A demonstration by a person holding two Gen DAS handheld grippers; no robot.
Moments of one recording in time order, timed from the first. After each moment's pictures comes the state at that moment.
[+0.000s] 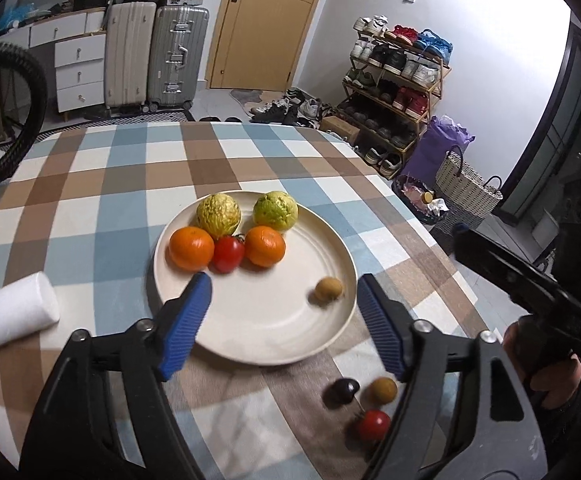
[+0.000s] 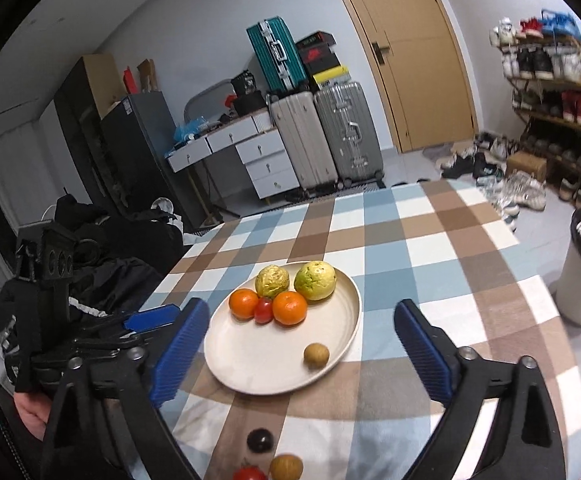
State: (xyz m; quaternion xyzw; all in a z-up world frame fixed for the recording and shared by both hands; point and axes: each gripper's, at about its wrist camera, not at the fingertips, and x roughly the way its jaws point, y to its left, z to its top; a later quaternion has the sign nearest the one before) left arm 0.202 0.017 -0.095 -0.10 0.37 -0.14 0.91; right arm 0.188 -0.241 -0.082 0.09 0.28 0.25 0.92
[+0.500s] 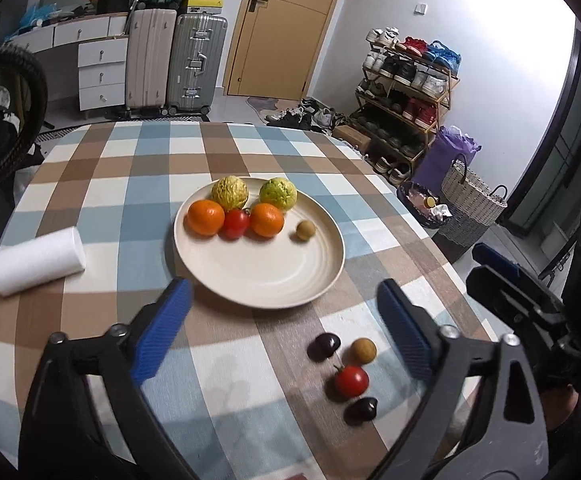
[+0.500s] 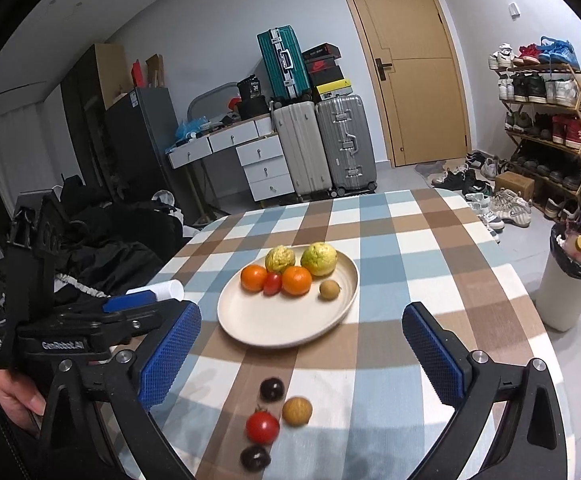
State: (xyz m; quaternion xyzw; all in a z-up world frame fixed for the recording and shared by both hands) left arm 0.130 0.018 -0.078 -0.11 0.35 -0.11 0.92; right arm 0.117 -0.245 -0.080 0.06 0.26 0.24 0.93
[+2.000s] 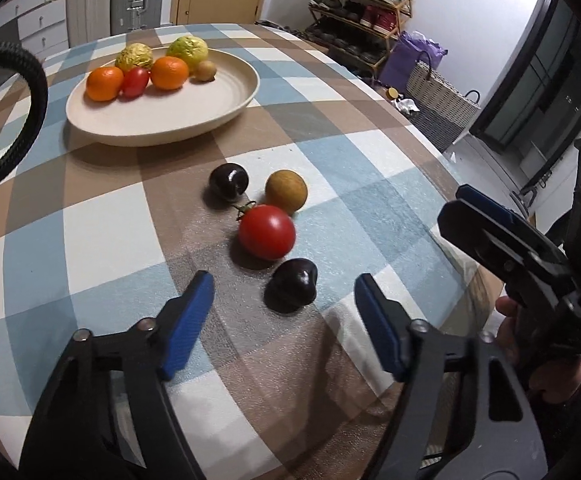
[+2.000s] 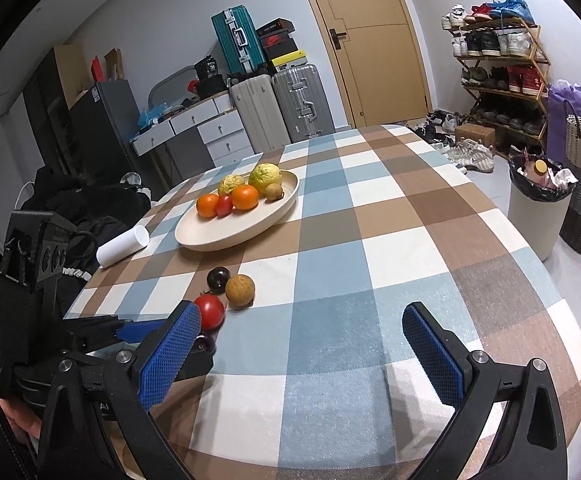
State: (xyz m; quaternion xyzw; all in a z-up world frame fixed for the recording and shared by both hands) left arm 0.094 -0.076 -0.177 -0.04 0.47 -0.20 0.86; right arm 0.060 -0.290 -0.156 0.09 0.32 0.17 0.93
